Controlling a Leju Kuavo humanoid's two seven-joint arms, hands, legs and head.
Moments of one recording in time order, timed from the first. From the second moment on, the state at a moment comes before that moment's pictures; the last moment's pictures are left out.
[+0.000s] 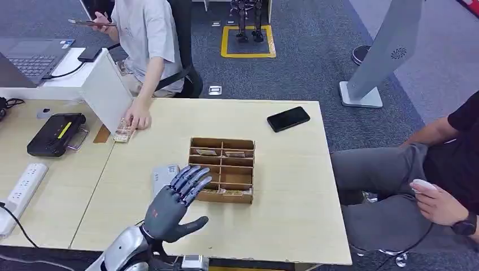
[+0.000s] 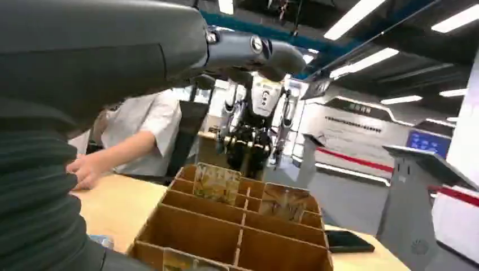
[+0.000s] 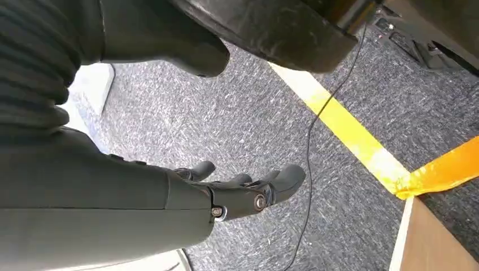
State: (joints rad) left arm -0.14 0.24 -0.68 -1.53 -0.95 0.54 -0.25; right arm -0.05 0.14 -0.42 -0.18 1.37 -0.09 -0.02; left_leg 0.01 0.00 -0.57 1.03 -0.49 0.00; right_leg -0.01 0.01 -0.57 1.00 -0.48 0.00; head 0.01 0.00
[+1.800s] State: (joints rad) left arm -0.15 0.17 -0.69 -1.31 -1.13 0.54 -0.04; right arm -0.05 0.15 -0.39 -0.19 1.30 -0.10 -0.01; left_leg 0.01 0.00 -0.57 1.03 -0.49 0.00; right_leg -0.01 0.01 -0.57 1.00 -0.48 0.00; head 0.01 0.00
